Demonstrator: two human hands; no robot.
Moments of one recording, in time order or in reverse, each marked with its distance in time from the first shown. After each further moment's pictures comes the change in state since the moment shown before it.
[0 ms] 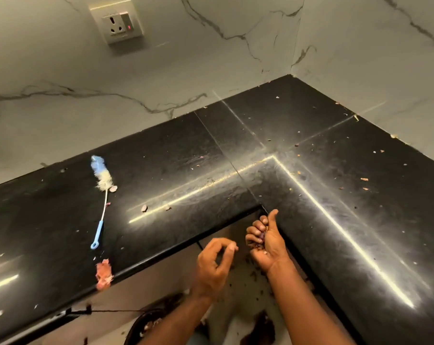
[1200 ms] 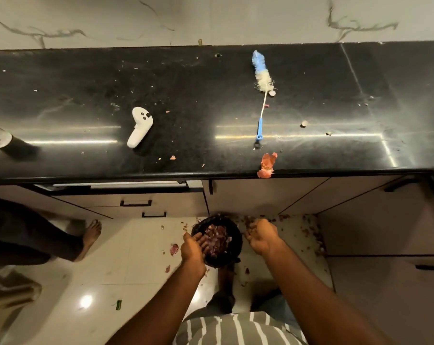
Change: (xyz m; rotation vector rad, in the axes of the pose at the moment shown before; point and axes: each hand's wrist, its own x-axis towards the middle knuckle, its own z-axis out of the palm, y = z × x) left_hand -0.273 -0.196 -0.314 -0.862 0.774 -1.362; right_hand -0.066 0.436 -0.037 -0.987 0.591 0.290
